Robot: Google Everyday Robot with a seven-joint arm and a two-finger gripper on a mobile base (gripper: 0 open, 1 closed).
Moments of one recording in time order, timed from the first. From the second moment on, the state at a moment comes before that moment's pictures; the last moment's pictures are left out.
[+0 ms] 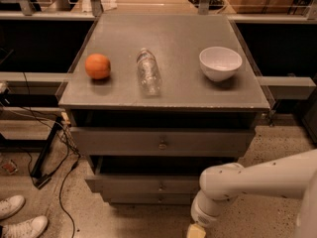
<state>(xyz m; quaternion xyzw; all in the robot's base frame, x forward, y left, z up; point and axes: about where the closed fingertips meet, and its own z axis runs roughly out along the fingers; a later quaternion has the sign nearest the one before) 0.366 -0.120 0.450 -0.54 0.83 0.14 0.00</state>
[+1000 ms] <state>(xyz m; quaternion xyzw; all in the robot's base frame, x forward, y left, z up) 0.399 -0.103 0.485 -0.53 0.83 0.13 0.06</state>
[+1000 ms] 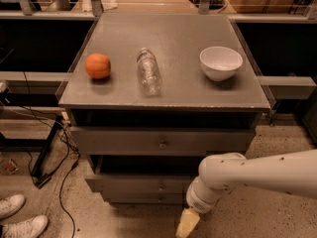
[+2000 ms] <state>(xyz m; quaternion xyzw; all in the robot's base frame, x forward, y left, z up) 0.476 -0.043 0.473 -0.55 0.82 0.13 0.08</state>
